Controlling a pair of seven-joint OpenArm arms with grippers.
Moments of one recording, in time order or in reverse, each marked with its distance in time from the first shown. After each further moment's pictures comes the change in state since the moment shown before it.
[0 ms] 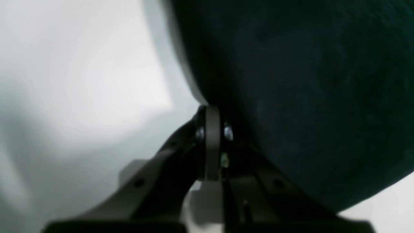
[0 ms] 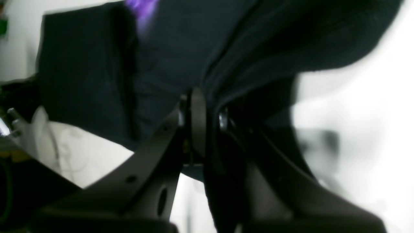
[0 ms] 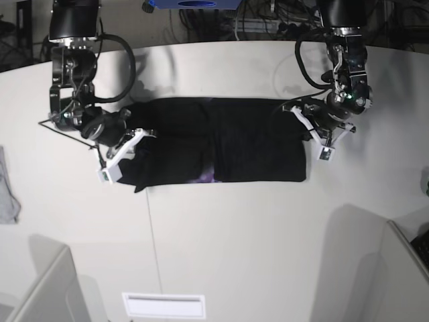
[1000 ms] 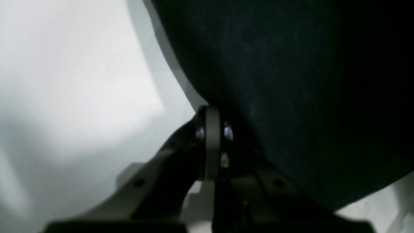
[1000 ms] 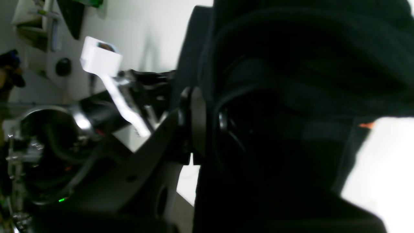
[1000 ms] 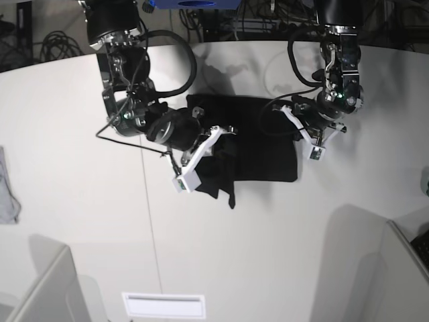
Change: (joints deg) left arm 0.7 -0.1 4.0 0.5 -0.8 2.4 -1.0; right arm 4.0 -10.0 -20.1 8.5 0.0 -13.9 0.1
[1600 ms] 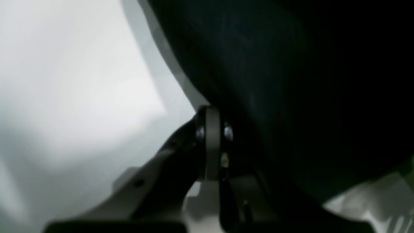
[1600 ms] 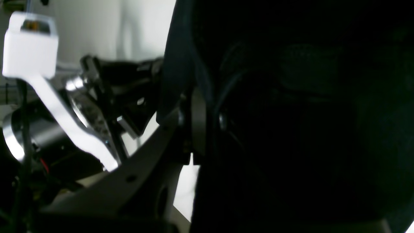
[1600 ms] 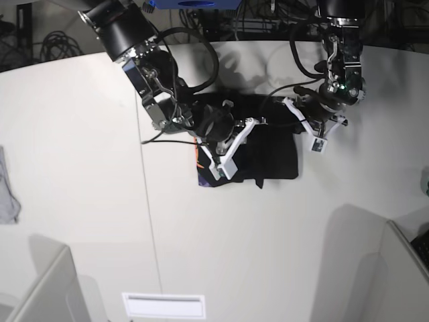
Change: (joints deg) left arm 3.7 -0.5 -0.8 2.4 -0.3 -0.2 -1.0; right arm 4.6 -0.6 -14.6 -16.3 0.0 -3.0 11.6
